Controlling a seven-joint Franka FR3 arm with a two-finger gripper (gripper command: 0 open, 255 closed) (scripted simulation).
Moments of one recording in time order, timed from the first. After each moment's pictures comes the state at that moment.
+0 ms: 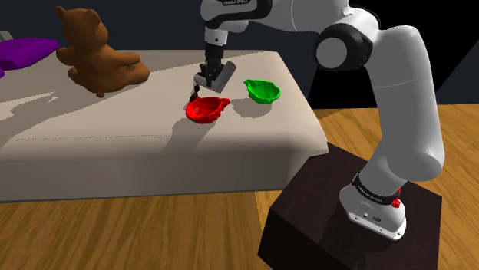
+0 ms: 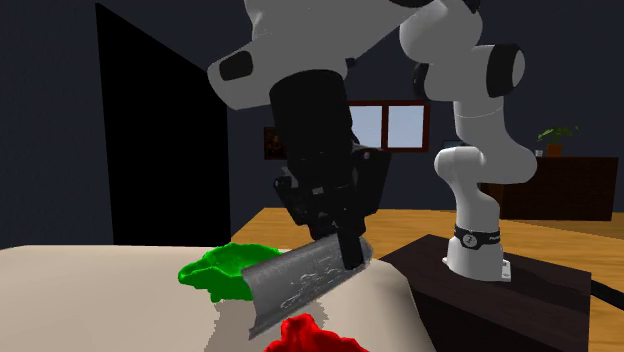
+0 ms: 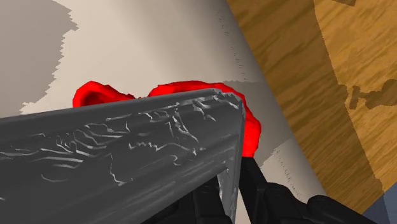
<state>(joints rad) 0.12 0.62 -0.16 -1.17 0.38 1.74 -0.16</state>
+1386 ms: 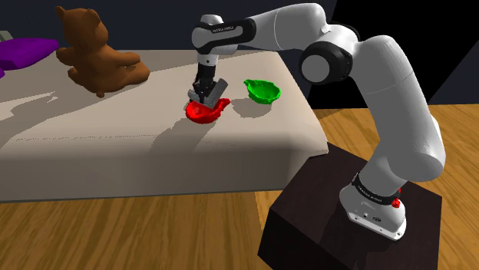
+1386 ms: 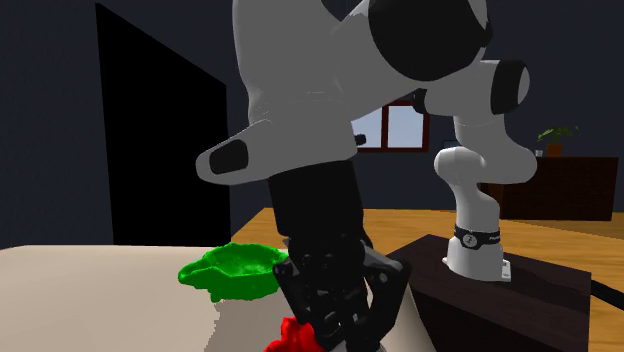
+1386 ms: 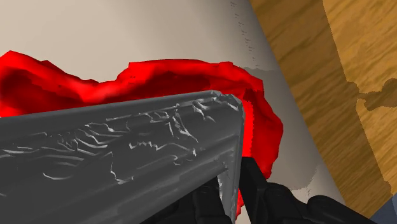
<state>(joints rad) 0.15 0.76 -0.14 -1.14 0.40 1.86 -0.15</state>
